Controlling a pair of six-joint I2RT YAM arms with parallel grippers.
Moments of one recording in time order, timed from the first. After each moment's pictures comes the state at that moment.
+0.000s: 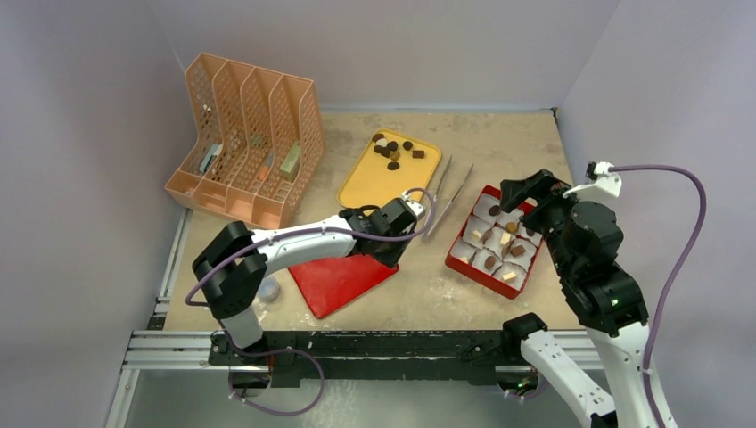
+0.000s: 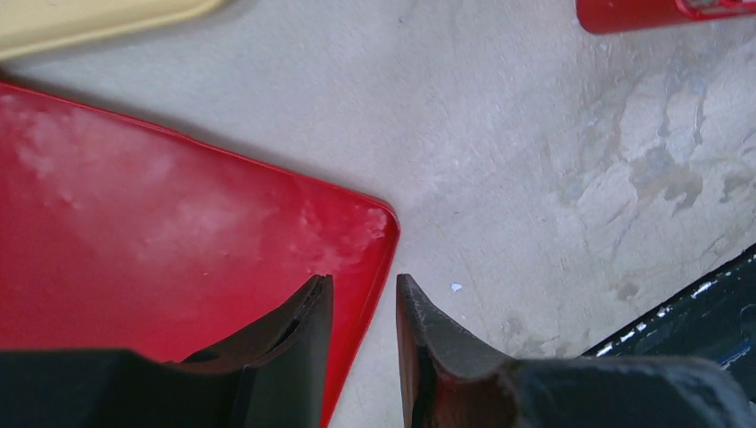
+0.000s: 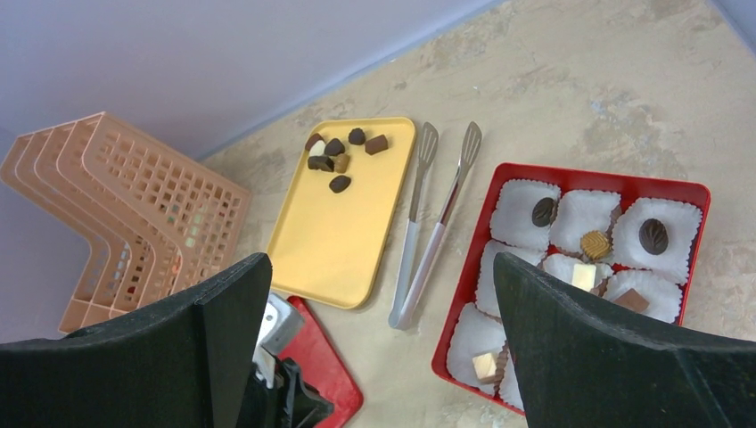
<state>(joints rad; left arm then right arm) -0.98 1.71 1.20 -0.54 -0.10 -0.36 0.33 0.62 1.09 -0.70 0.35 0.59</state>
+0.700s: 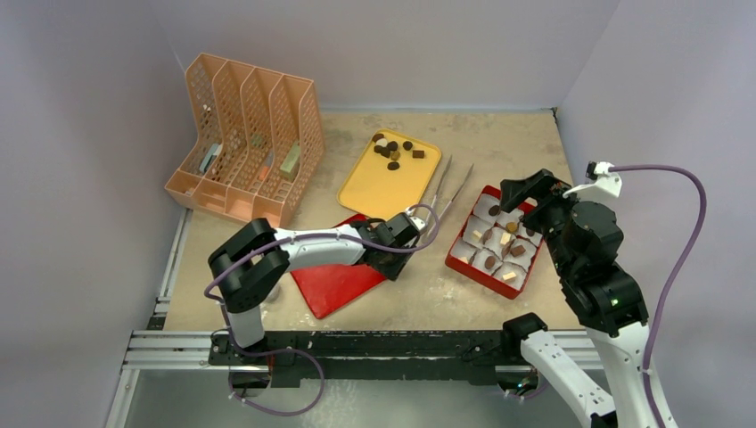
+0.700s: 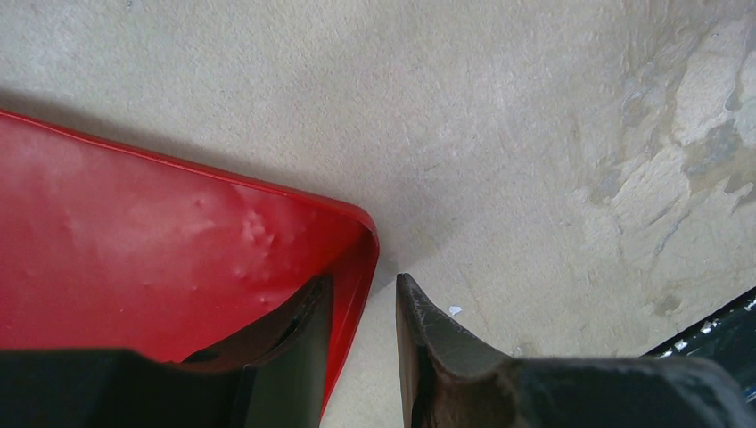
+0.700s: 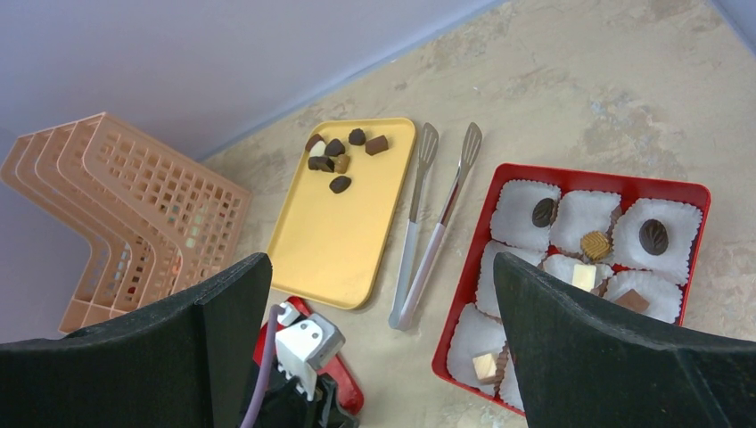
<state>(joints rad) -1.02 1.80 1.13 -0.44 -0.05 -0.38 0.33 0.62 1.09 -0.70 0.35 0.59</state>
